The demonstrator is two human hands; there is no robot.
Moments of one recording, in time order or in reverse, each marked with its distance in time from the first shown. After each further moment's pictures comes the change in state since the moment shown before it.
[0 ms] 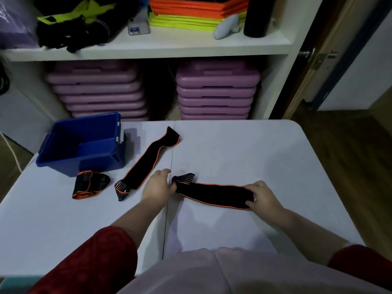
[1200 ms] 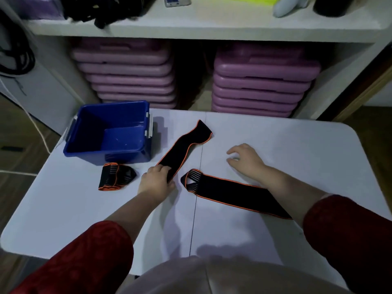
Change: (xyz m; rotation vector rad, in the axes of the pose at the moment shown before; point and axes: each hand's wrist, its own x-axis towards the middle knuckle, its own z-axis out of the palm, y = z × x) left_hand 0.049 -0.087 -0.044 0.333 -0.067 -0.041; right_hand 0.166 -0.140 0.019 0.015 -0.072 -0.152
